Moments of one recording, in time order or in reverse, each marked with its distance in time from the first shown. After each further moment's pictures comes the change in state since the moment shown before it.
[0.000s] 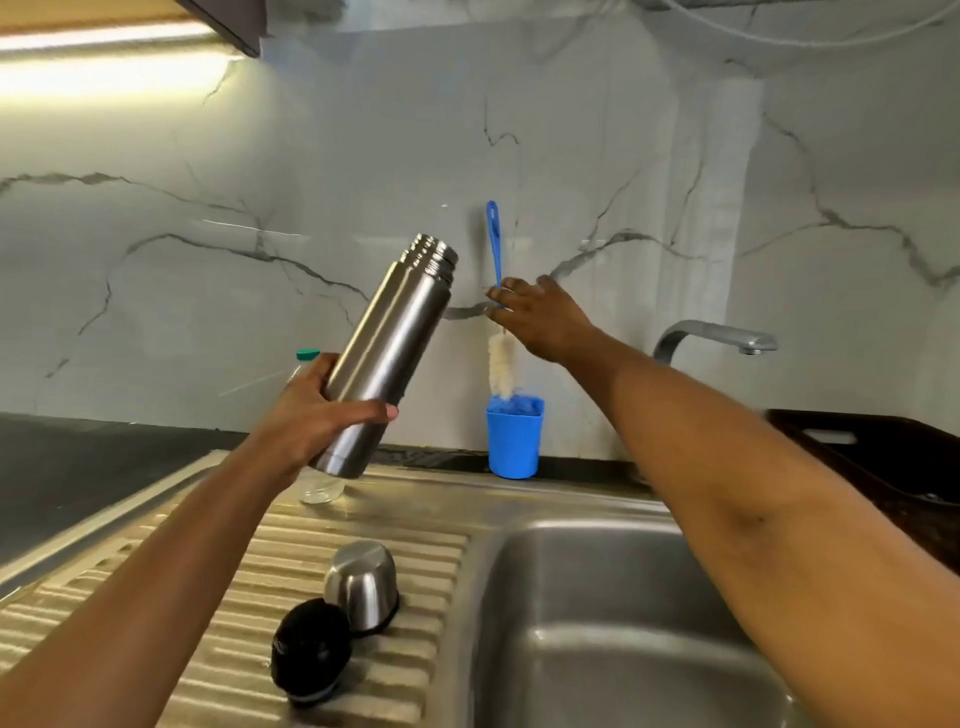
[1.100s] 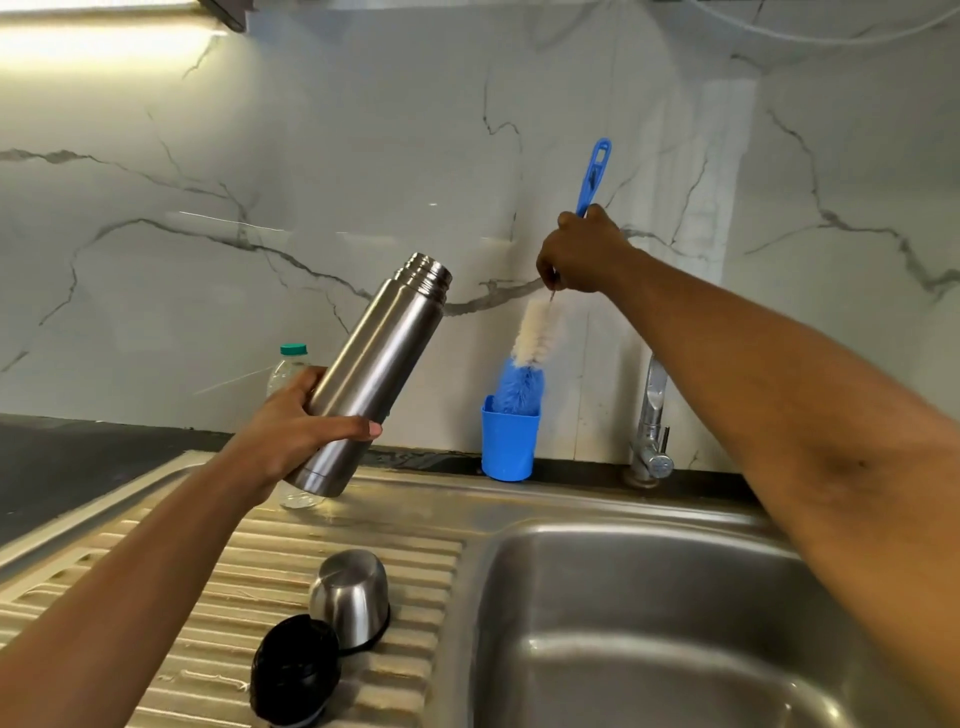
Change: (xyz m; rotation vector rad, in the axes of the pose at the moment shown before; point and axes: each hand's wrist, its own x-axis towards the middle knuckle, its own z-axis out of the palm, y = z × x) left_hand 0.011 -0.026 -0.002 -0.036 -0.082 -0.036; right_hand 0.012 0.064 -0.035 -0.061 -0.102 0.175
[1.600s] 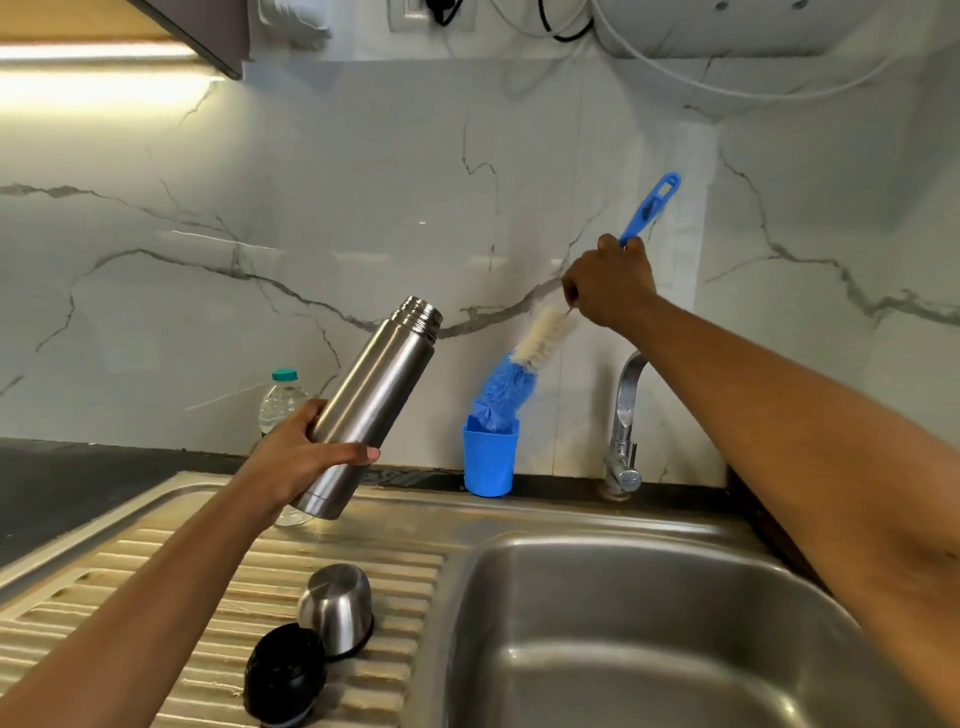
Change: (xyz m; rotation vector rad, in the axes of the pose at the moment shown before) left_hand -0.007 0.008 0.011 0.079 0.044 -0.024; right_hand -0.052 0.026 -0.011 0.059 -0.010 0.307
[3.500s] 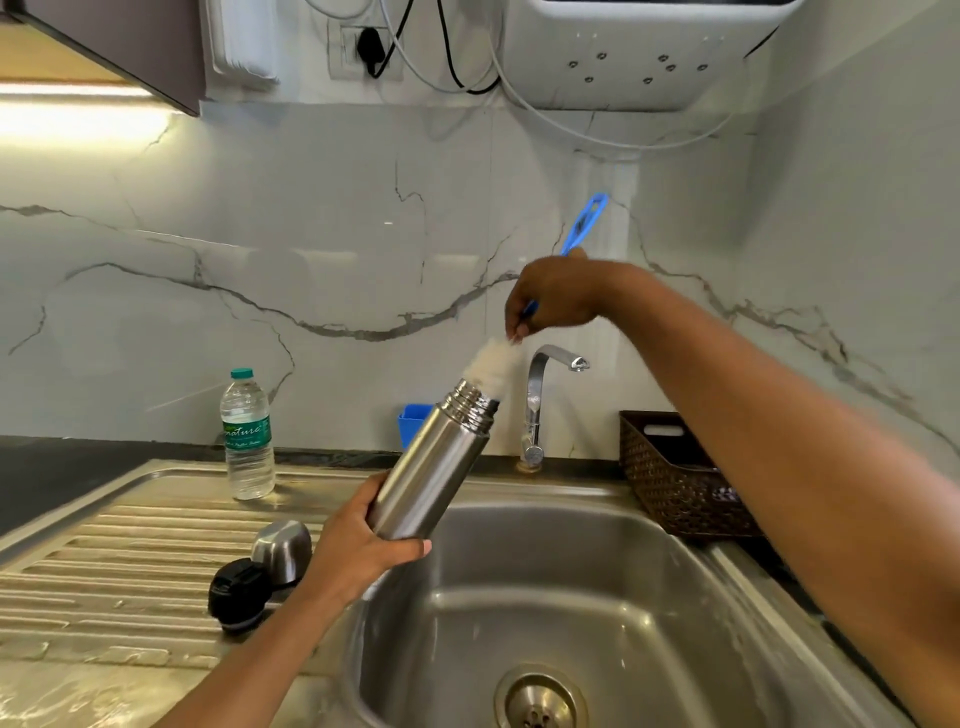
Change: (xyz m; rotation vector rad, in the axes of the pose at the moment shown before) left_hand -0.140 0.025 0.111 0.017 -0.075 0.195; right_hand -0.107 0.085 -0.122 0.396 -0.305 -0.413
